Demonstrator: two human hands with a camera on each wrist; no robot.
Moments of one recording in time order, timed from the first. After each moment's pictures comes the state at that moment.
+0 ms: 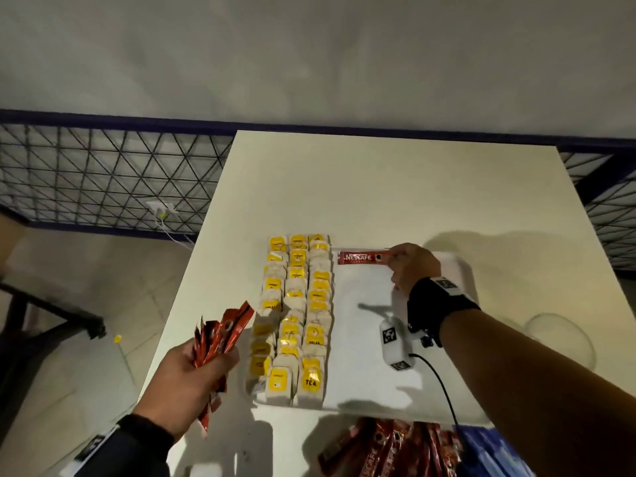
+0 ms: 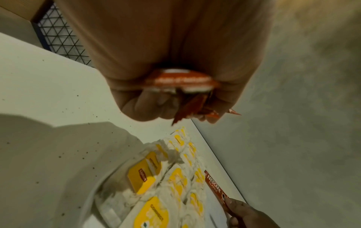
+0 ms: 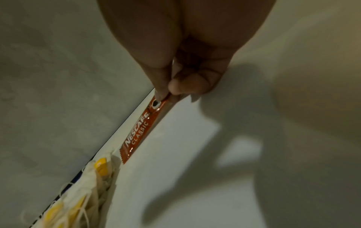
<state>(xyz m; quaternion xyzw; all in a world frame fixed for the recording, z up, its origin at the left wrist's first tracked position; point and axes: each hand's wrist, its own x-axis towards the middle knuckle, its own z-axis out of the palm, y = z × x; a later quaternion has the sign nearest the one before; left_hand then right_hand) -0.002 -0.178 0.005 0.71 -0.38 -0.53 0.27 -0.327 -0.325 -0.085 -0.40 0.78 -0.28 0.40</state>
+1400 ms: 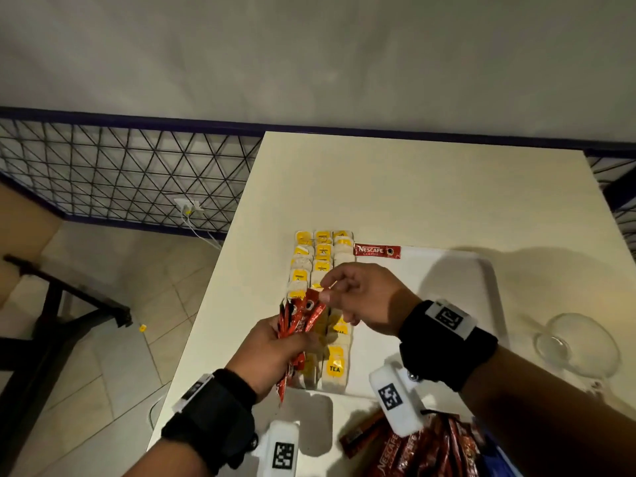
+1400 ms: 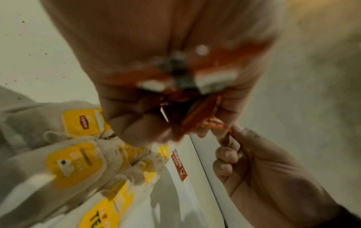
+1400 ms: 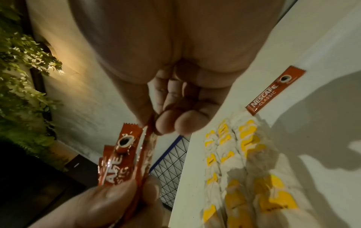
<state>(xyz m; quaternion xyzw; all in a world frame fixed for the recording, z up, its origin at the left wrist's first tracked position) -0.051 -0.188 0.006 0.56 -0.35 -0.68 0.32 -0.228 -0.256 0.019 -0.58 0.52 -0.20 0.60</state>
